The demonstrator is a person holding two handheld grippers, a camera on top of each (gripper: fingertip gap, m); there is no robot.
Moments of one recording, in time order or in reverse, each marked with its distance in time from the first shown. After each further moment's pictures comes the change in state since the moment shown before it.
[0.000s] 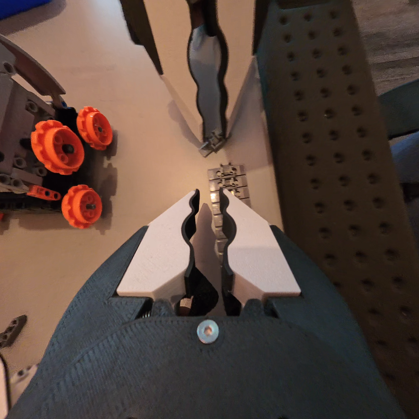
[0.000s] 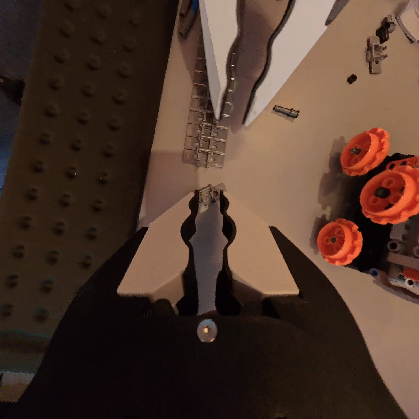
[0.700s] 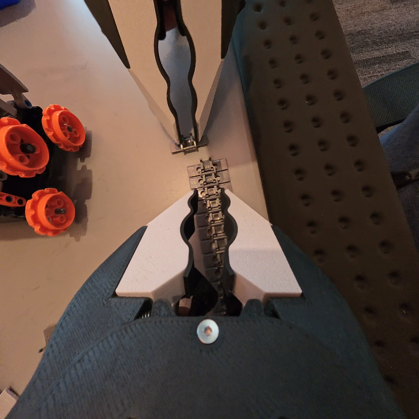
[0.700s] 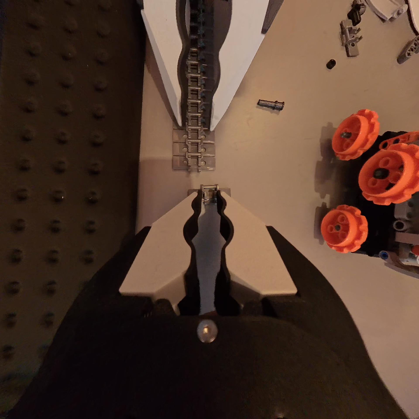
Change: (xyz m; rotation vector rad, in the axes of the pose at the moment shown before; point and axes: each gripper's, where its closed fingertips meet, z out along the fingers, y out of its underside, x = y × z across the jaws) left arm 0.018 0.007 0.009 0.018 0.033 0.036; right arm 0.005 0.000 0.006 0.009 0.092 0.101
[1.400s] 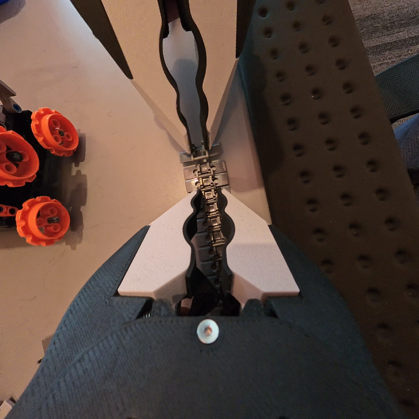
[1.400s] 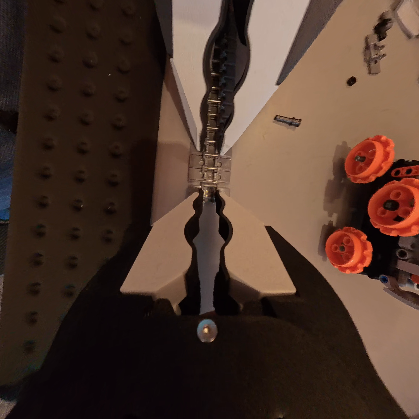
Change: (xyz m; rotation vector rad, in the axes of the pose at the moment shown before) left arm 0.001 0.002 0.010 -0.021 -0.012 0.030; right arm -0.011 -0.013 0.004 -0.047 -0.033 -0.052
